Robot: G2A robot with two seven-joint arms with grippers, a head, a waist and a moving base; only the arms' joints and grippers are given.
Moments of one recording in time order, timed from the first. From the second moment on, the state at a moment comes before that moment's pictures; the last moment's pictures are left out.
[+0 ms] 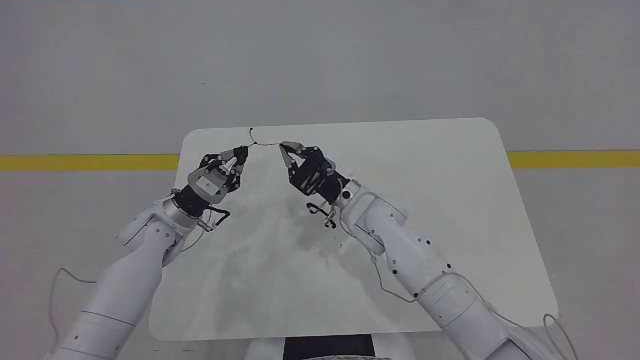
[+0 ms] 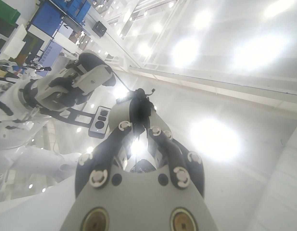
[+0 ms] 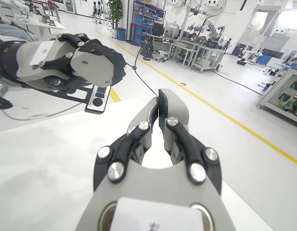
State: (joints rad) left arm 1.48 -1.00 -1.34 -1.55 -1.43 0.22 -0.83; right arm -1.20 -1.41 0.87 -1.45 -1.56 -0.20 -0.24
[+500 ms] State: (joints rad) left arm 1.48 -1.00 -1.34 -1.55 -1.43 0.22 -0.83; right arm -1.22 -1.40 0.91 -1.45 -1.57 -0.20 -0.24
